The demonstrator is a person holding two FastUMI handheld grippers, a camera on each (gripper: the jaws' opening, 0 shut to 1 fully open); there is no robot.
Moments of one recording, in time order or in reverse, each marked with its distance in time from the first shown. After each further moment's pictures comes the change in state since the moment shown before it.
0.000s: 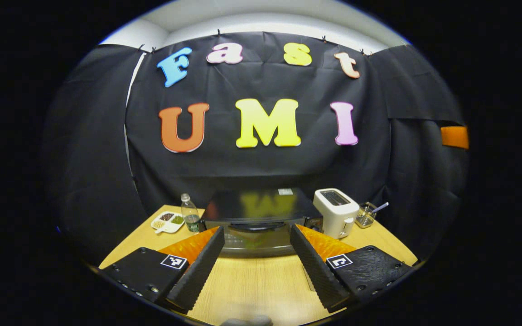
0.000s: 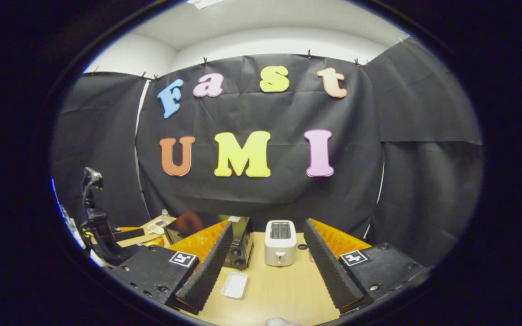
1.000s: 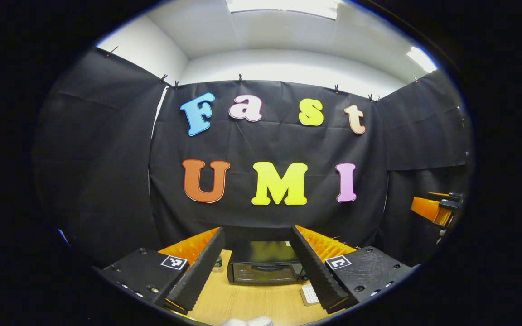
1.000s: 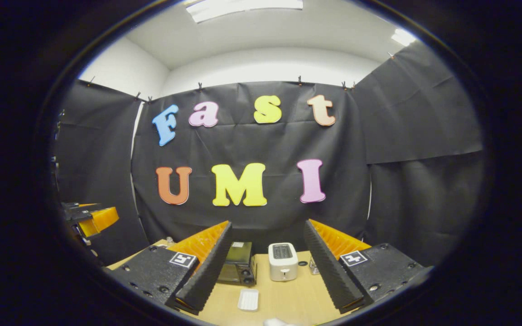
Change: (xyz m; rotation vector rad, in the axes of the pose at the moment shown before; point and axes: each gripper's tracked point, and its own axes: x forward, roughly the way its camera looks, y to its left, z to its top) left arm -0.106 0.063 0.143 -0.040 -0.240 0.044; right arm -0.049 0.041 0.061 0.048 -0.133 -0.070
